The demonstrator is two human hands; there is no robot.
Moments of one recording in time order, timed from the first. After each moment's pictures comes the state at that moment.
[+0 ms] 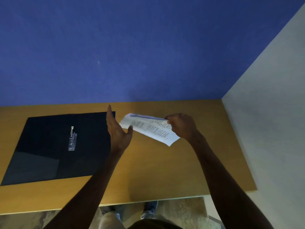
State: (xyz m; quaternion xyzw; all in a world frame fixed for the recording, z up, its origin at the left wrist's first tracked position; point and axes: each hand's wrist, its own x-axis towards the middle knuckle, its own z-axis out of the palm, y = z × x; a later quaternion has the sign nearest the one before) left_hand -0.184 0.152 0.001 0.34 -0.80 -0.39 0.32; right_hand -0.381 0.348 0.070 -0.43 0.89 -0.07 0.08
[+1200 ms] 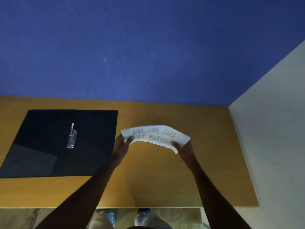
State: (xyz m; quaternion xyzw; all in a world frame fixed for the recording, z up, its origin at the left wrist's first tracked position) left_hand -0.172 0.156 -0.043 0.41 -0.67 -0.60 0.14; right_hand -0.352 0.387 -0.026 -0.08 0.78 -0.54 0.30
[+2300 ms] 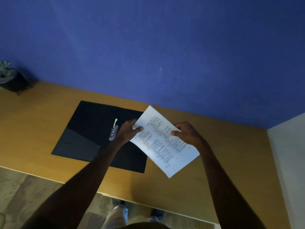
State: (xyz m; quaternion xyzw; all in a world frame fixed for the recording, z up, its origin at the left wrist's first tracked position) left_hand -0.089 0.012 0.031 0.41 -0.78 -0.47 0.05; right_hand -0.323 0.200 0.053 -0.39 0.81 -0.24 0.36
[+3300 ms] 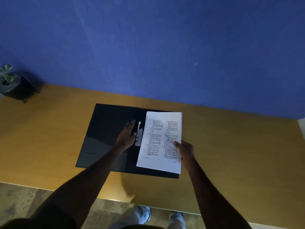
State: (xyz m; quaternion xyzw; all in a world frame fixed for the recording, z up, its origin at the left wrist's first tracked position) left_hand 0.015 -0.120 -0.045 0.42 -0.81 -0.40 -0.06; right_hand -0.152 0.105 -0.056 0.10 0.73 -0.55 0.39
